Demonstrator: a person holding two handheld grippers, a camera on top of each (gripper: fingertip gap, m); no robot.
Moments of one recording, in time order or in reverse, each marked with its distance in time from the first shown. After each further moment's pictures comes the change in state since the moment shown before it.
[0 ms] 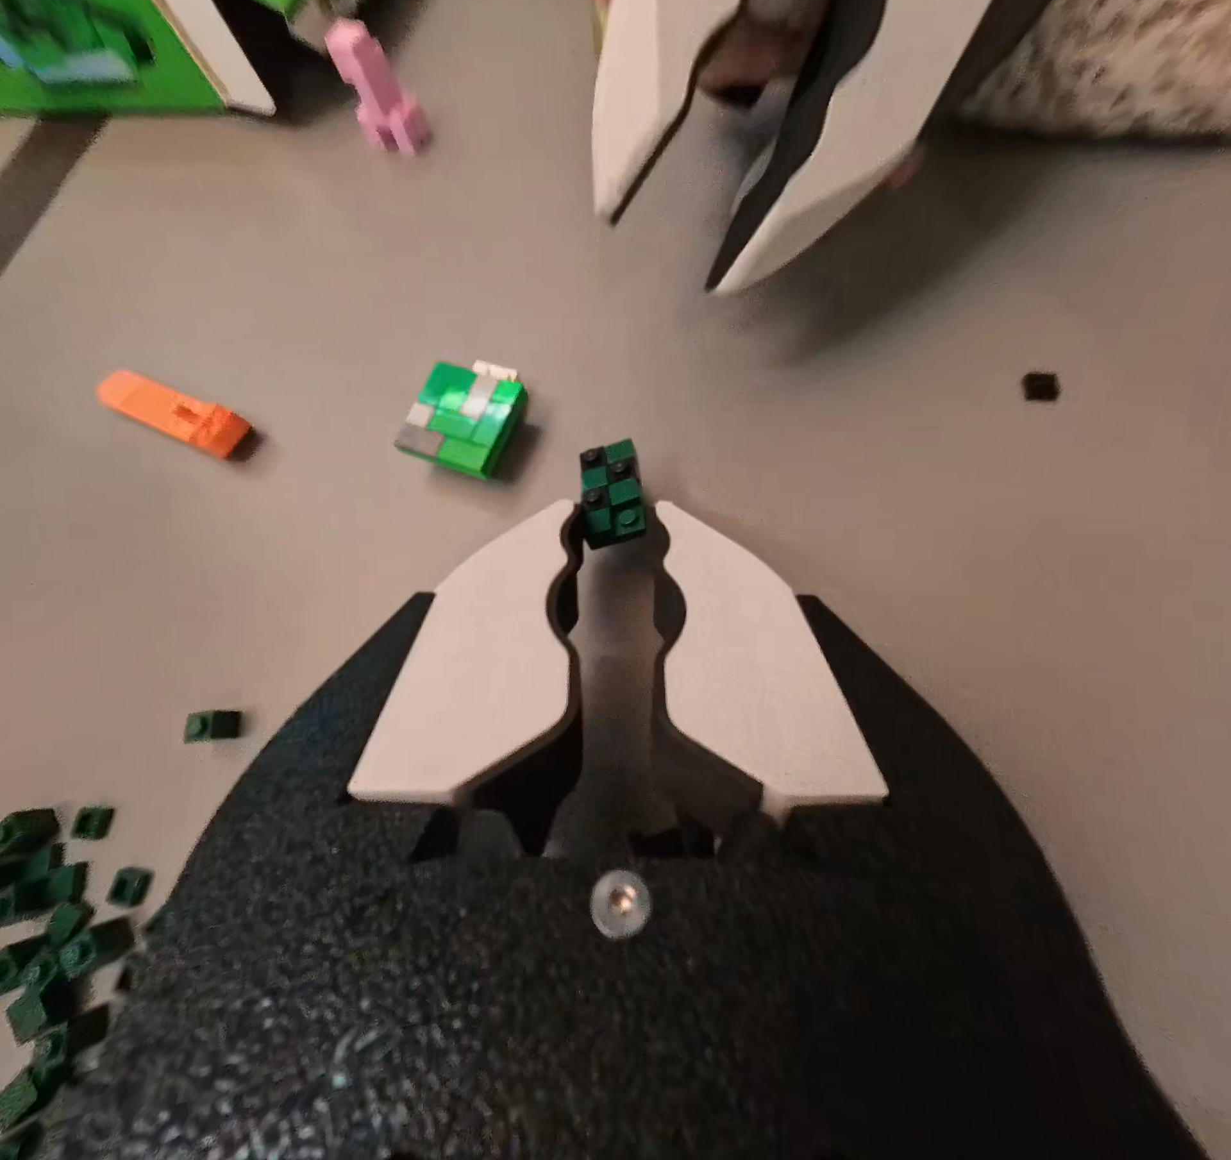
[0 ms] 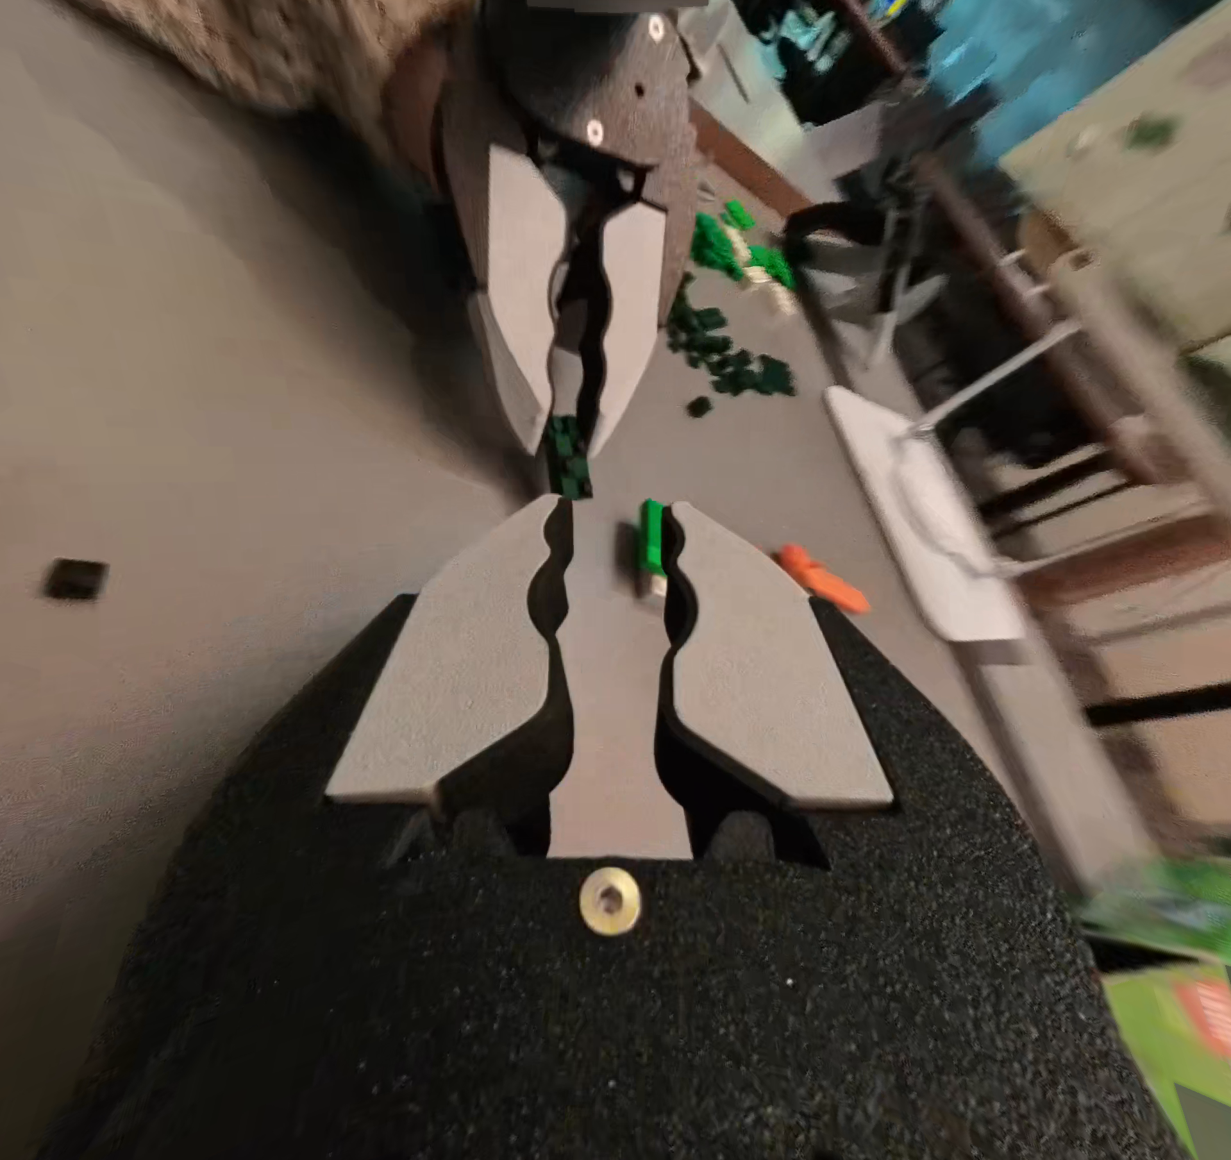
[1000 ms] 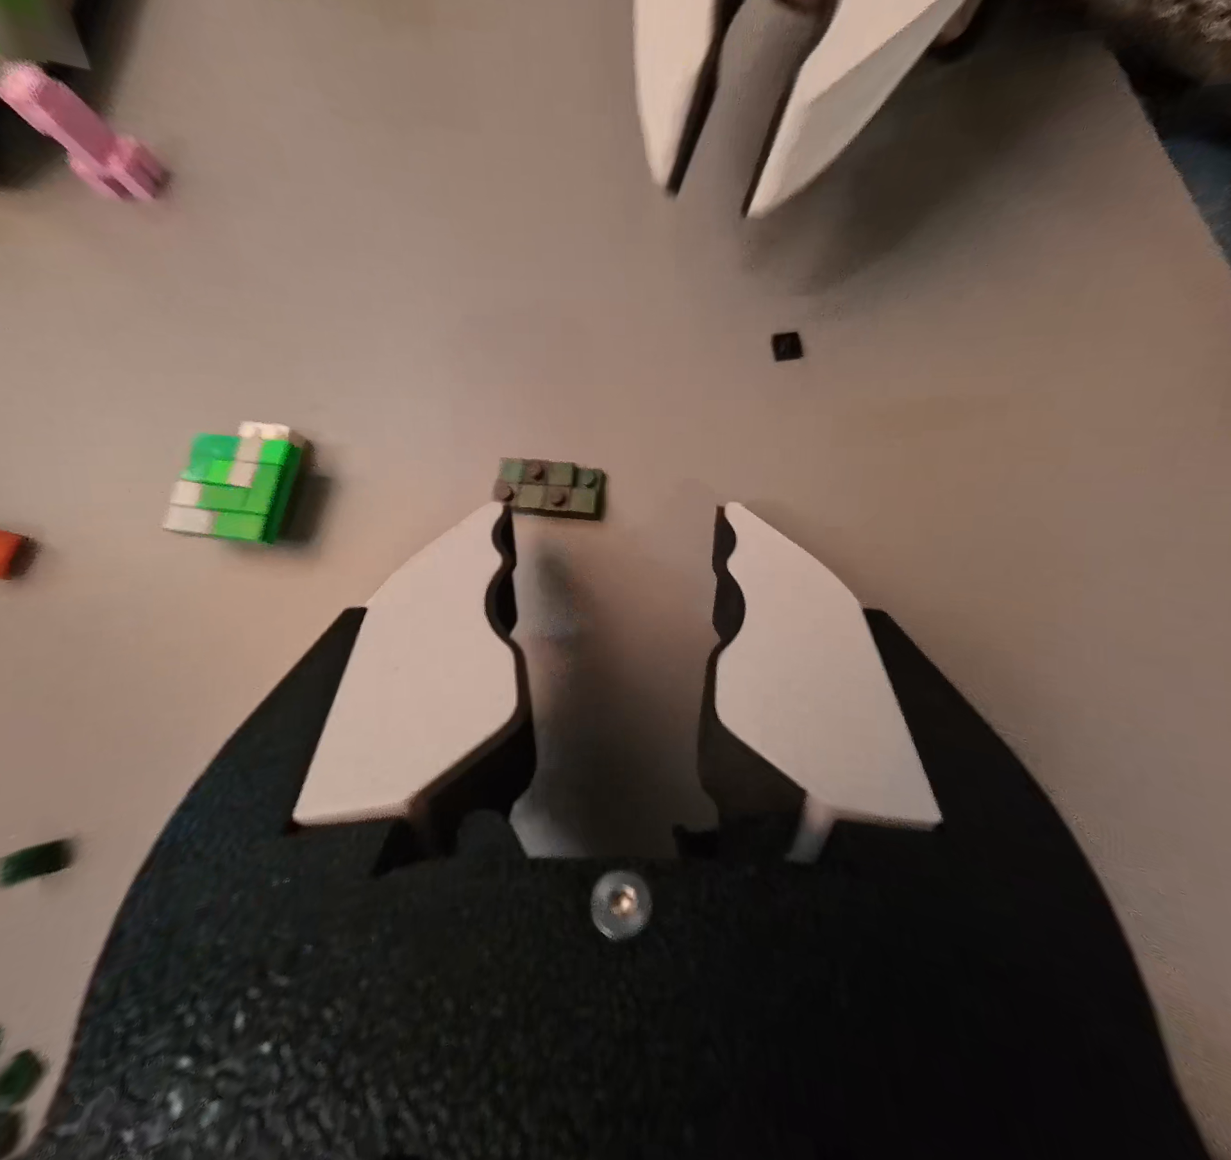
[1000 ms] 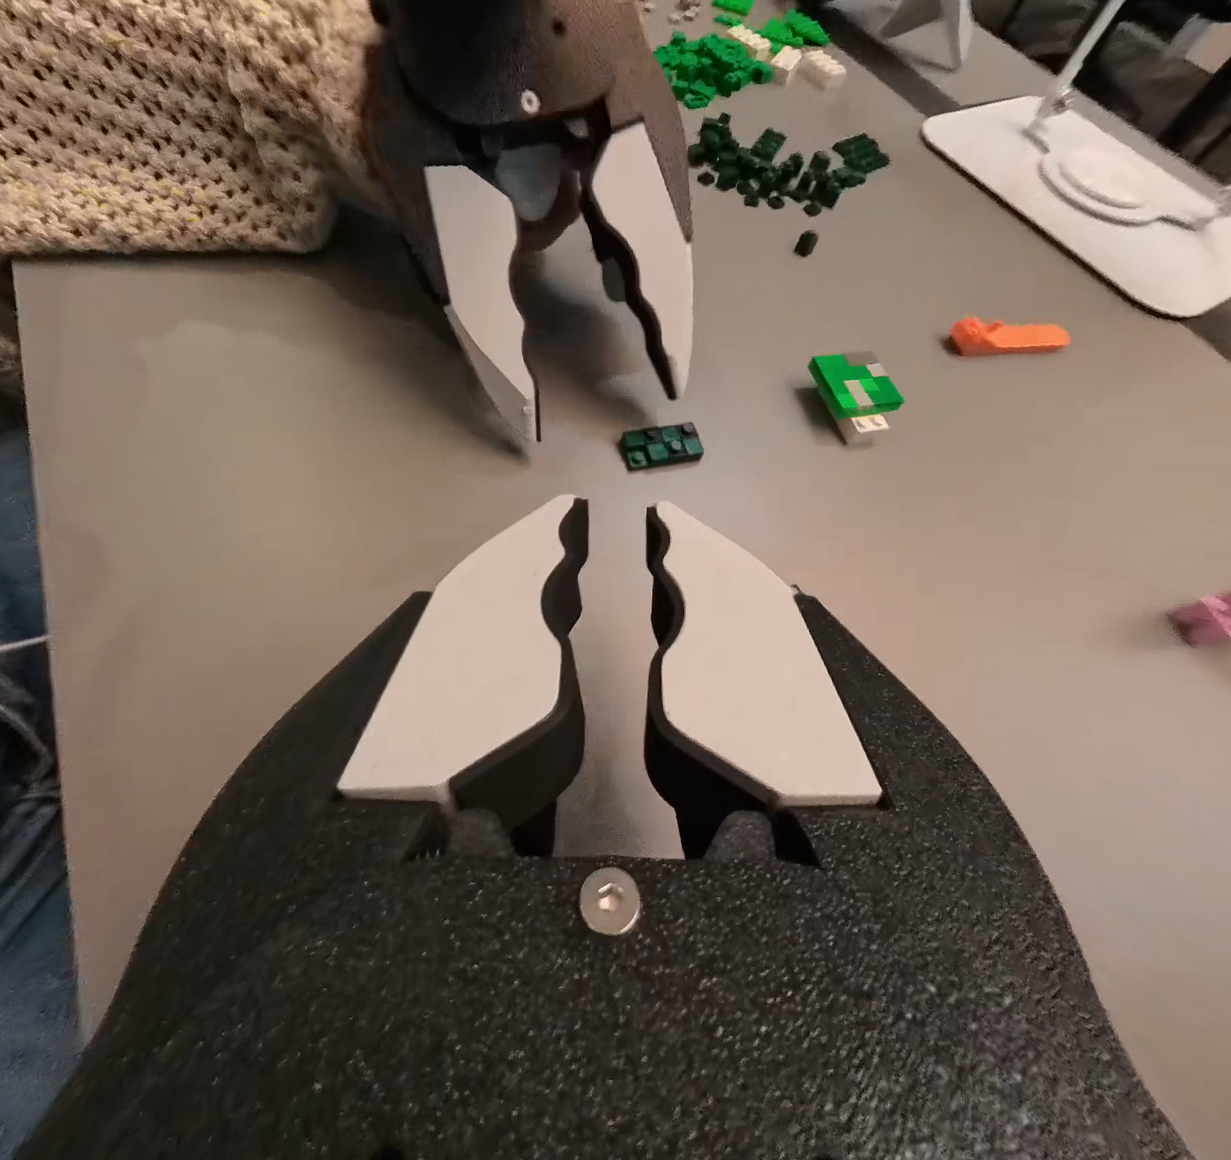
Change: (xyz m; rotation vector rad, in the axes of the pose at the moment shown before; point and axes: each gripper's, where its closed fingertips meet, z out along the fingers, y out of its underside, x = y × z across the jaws) left arm 0.063 -0.003 -0.005 -0.029 0.191 0.137; right arm -0.069 -0.024 -0.043 -0.185 0.037 0.551
